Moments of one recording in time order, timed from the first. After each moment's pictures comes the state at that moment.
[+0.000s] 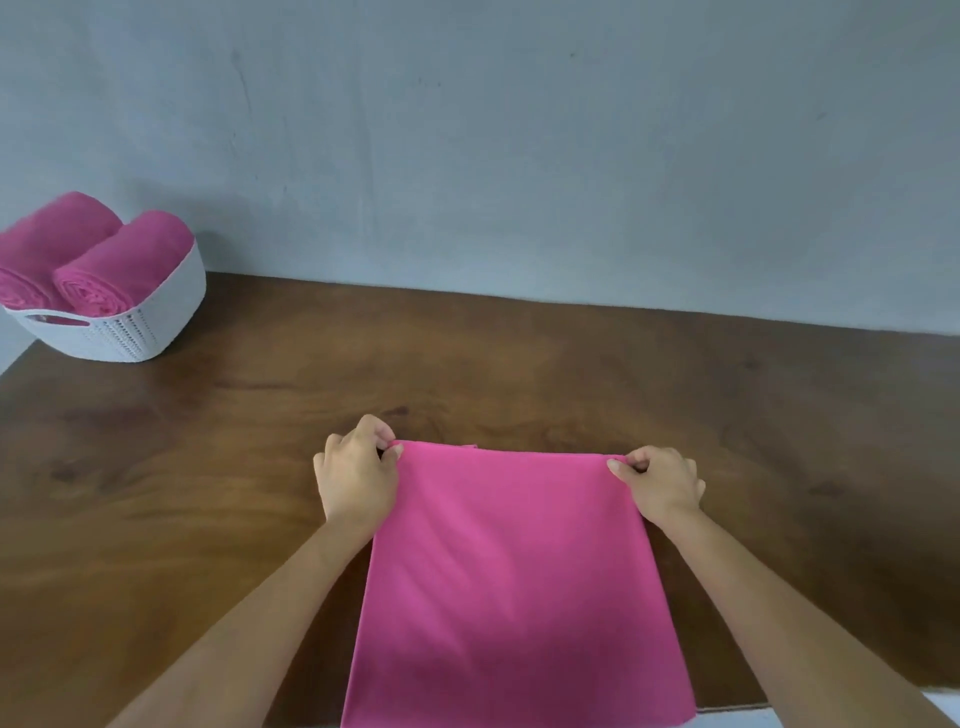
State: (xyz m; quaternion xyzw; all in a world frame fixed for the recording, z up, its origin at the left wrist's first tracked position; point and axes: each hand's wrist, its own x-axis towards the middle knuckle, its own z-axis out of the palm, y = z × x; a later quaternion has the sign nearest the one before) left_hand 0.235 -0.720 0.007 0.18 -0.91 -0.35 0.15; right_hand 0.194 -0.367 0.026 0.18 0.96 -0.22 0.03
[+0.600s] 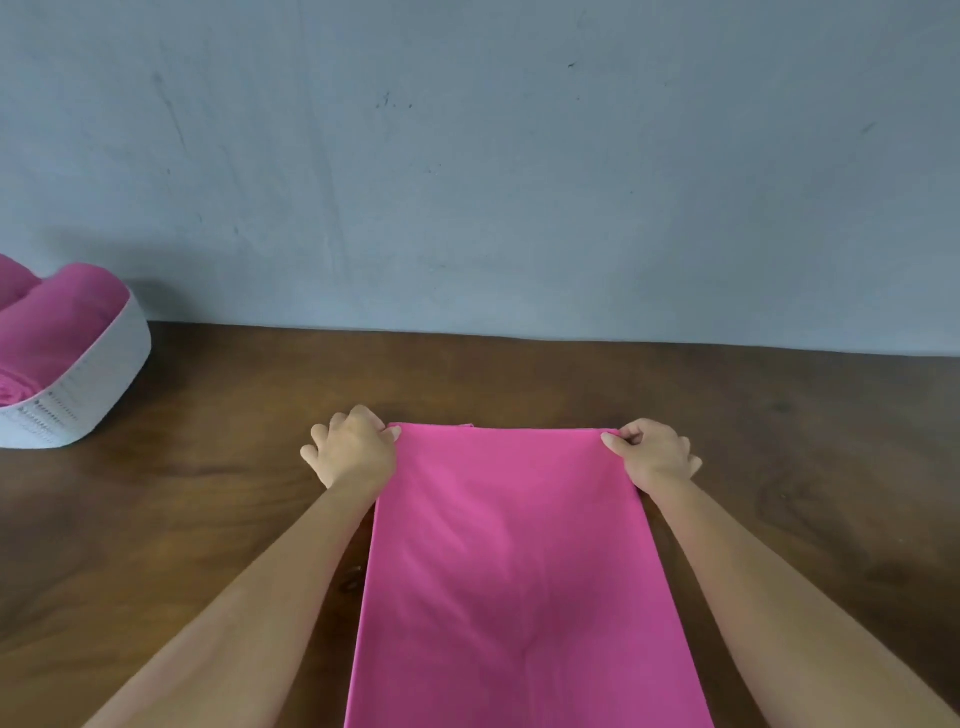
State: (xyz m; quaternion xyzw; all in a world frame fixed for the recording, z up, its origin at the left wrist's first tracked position) left_hand 0.078 -0.723 0.023 0.27 -0.93 -0.26 0.01; right_hand 0.049 -0.380 0.033 0.23 0.94 -0.27 0.02
